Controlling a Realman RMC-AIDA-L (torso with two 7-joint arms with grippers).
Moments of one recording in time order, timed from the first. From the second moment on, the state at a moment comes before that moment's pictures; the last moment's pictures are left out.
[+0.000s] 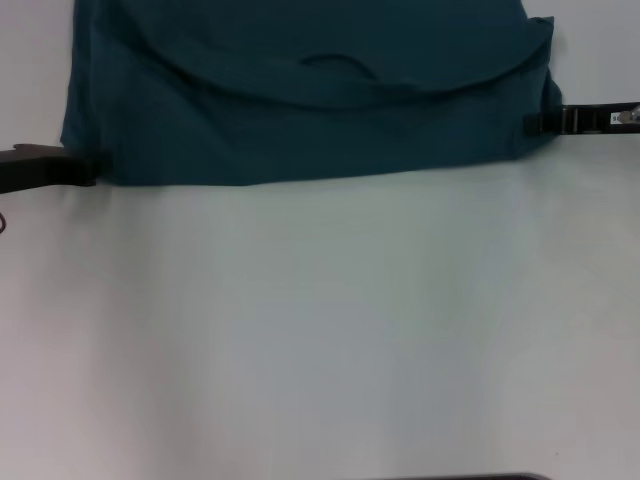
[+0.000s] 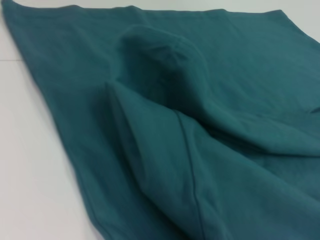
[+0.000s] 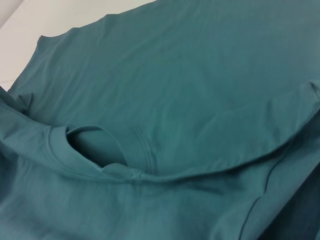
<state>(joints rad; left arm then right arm) -0.49 -2.14 -2.41 -0.83 -0.83 1.06 -1.94 0.62 2.01 -0.60 -0.60 -2.34 -1.14 2.07</state>
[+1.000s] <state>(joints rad) -0.35 -2.09 -2.42 -1.01 -0.82 1.51 -1.97 0.47 1.98 -0.57 -0.73 -2.34 -1.38 2.04</state>
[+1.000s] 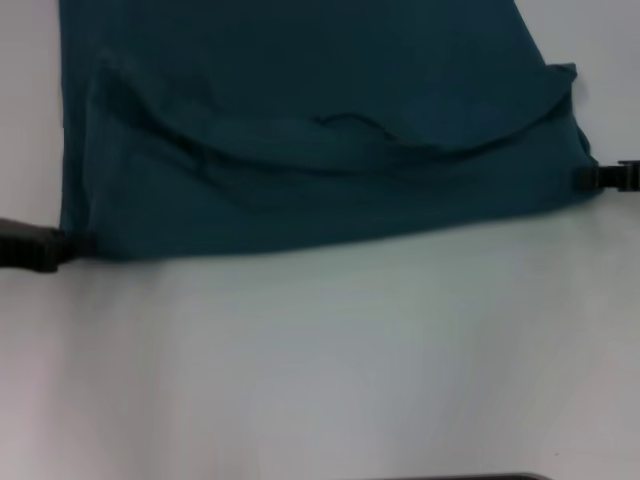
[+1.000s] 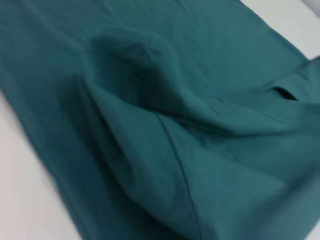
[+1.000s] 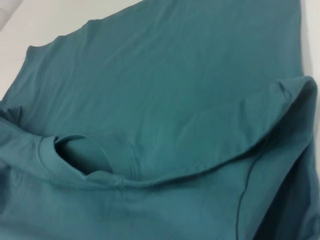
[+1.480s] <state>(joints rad) -0.33 -2.07 -2.44 -1.02 -0.82 1.79 -1.92 0.37 1.99 -0.55 -0.87 -2.34 -1.55 2.03</state>
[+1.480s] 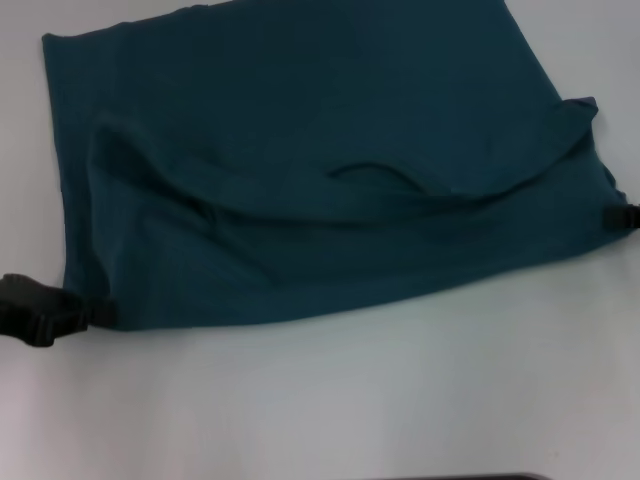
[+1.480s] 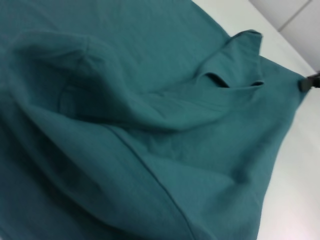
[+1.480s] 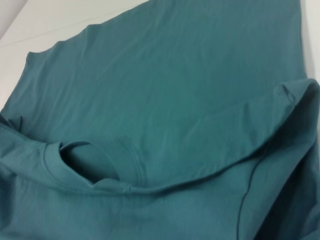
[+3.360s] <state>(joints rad) -0.30 -2.03 -2.45 -1.00 -0.70 1.91 -1.87 0.15 2.01 -0.35 -0.87 -2.39 -1.86 1.78</state>
